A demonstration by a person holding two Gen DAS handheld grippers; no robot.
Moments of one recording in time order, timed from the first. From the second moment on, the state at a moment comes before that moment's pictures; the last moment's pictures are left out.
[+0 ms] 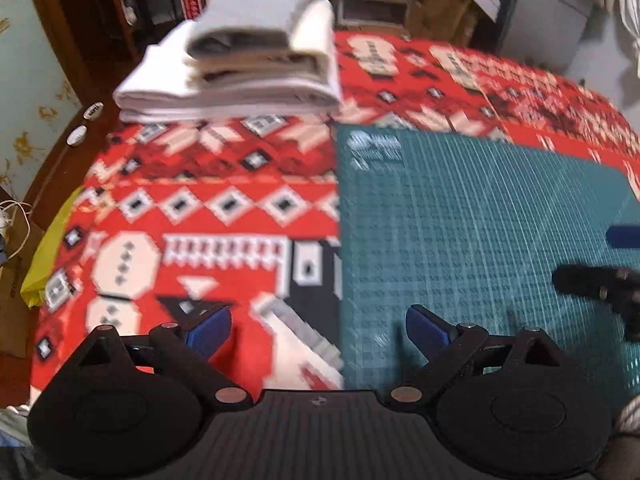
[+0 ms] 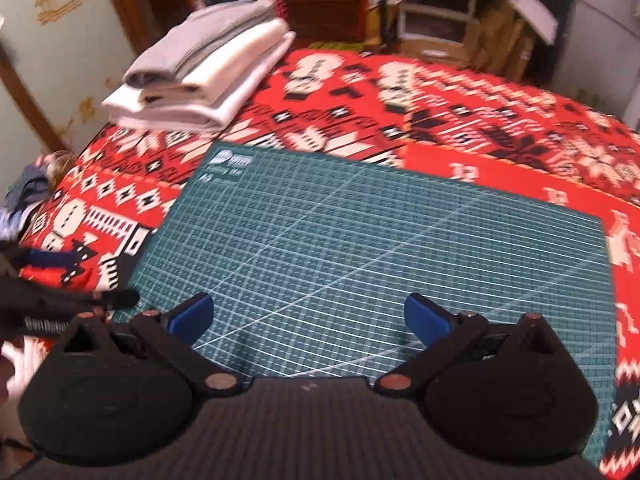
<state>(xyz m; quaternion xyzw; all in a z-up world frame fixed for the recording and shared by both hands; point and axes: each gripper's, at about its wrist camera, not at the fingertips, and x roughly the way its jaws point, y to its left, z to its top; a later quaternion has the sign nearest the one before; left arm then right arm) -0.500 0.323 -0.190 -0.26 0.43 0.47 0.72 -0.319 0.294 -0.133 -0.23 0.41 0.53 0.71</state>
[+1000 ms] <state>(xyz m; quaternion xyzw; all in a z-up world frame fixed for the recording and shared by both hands) -0.517 0.253 -0.018 -0.25 0.31 0.57 0.72 -0.376 0.256 0.047 -0.23 0.31 0.54 0.75</state>
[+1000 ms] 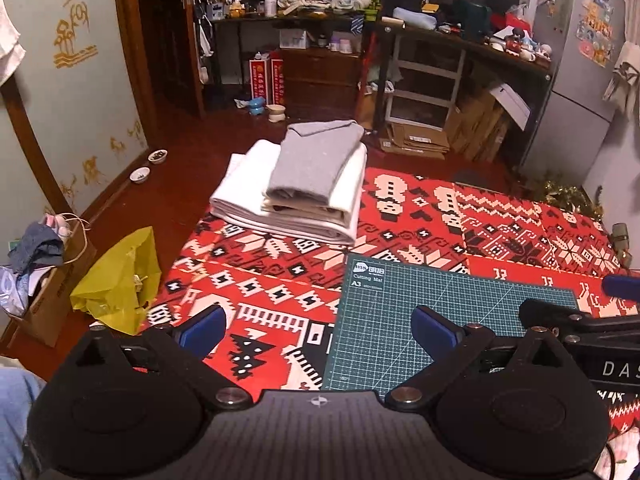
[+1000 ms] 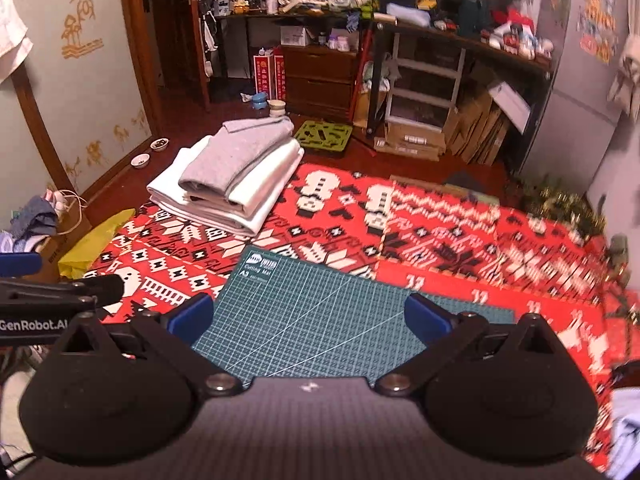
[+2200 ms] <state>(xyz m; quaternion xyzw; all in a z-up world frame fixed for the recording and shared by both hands) -0.533 0.233 0.005 -0.22 0.31 0.59 0.71 -0.403 0.250 0.076 -0.22 0.31 0.55 0.74</state>
